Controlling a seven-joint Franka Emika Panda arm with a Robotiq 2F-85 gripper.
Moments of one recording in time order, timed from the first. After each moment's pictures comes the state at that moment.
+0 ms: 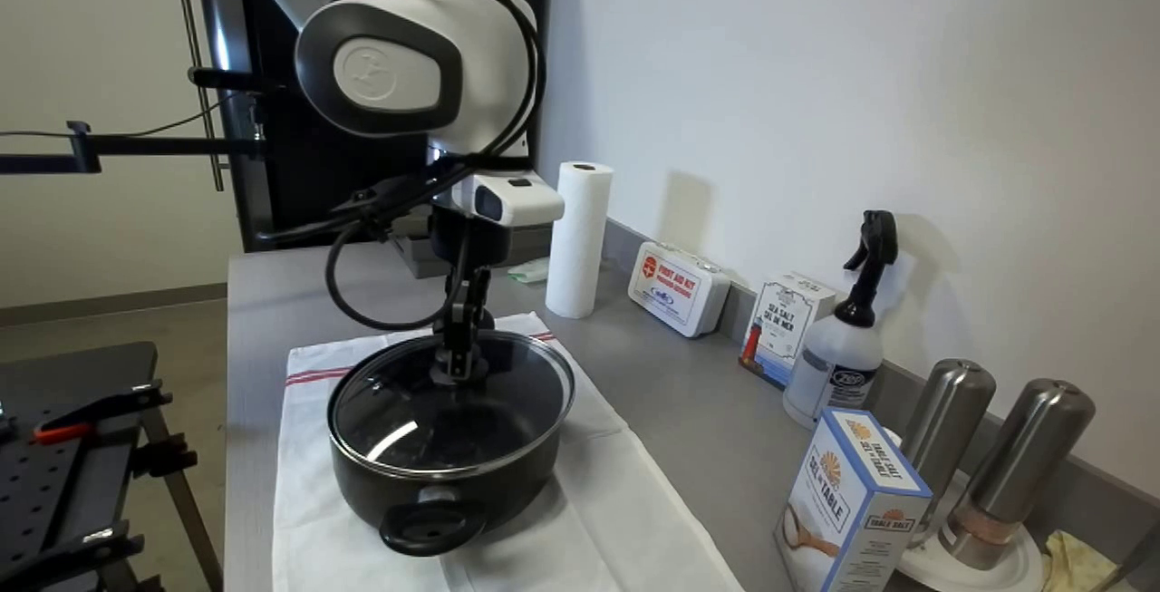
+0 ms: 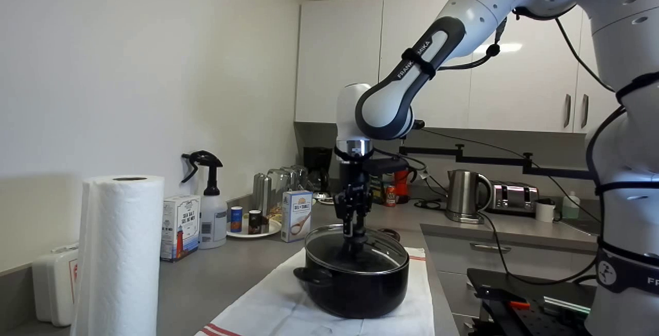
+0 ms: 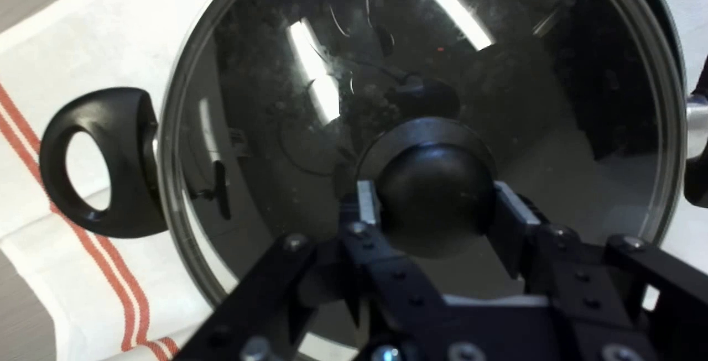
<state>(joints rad) -0.09 0.19 -0.13 -2.31 -0.04 2.46 0.32</state>
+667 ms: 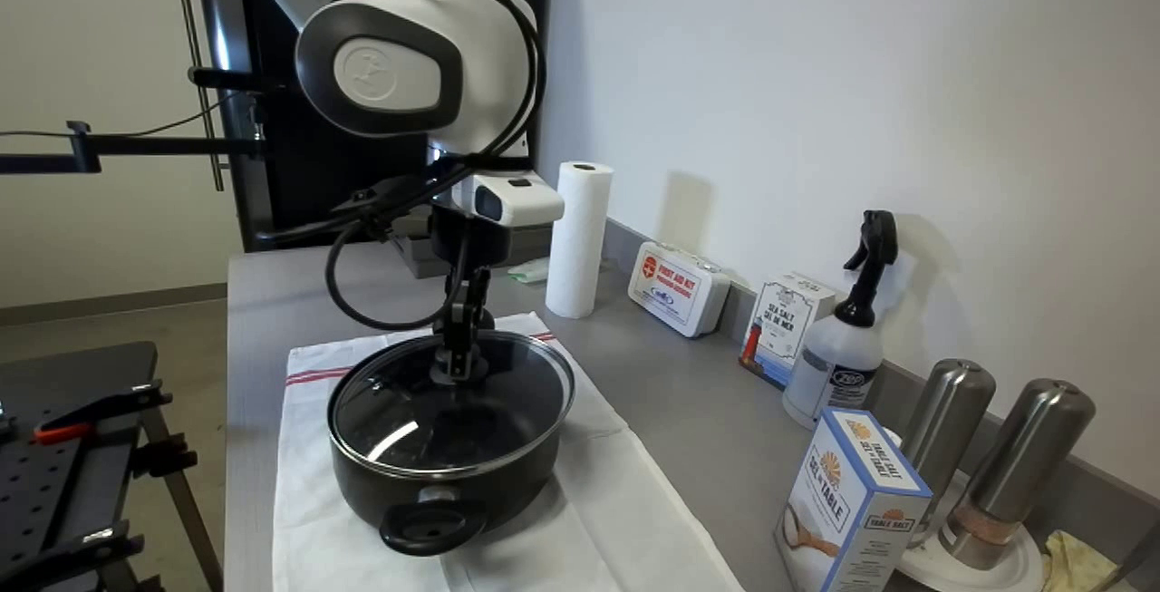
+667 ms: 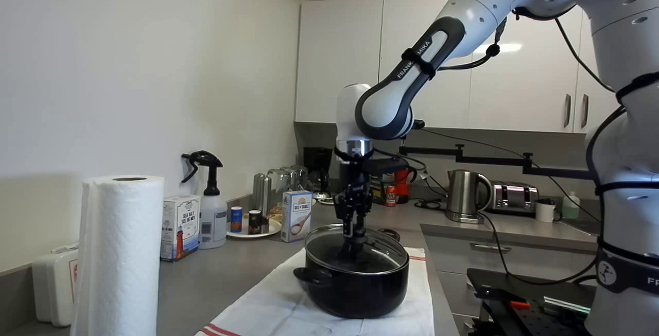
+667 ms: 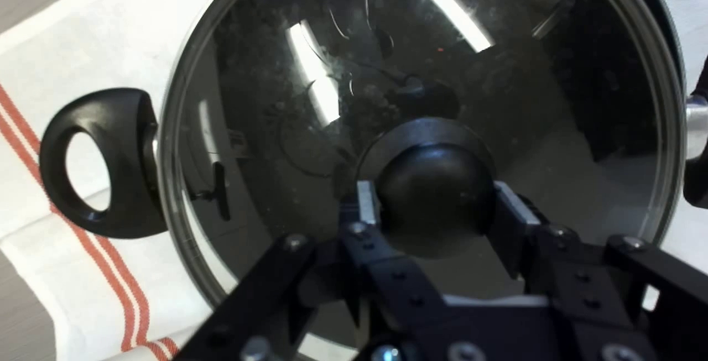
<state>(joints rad) -0.09 0.19 -0.13 -2.31 -0.04 2.46 0.32</state>
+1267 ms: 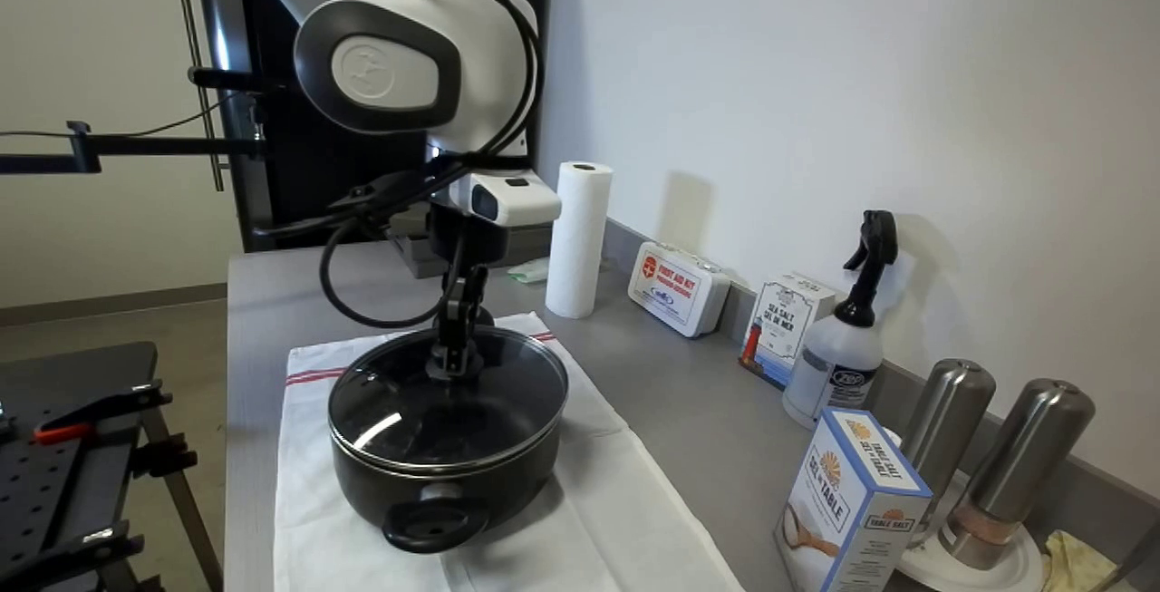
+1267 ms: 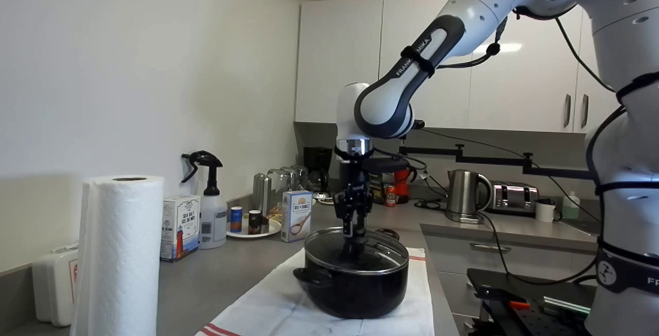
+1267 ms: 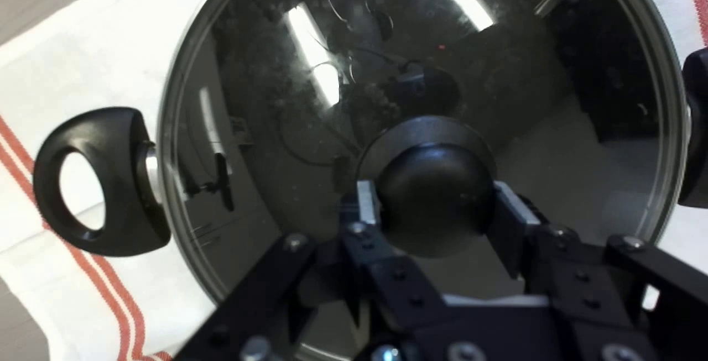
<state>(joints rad) -0.09 0.18 -0.12 -2.31 -0.01 2.45 0.31</state>
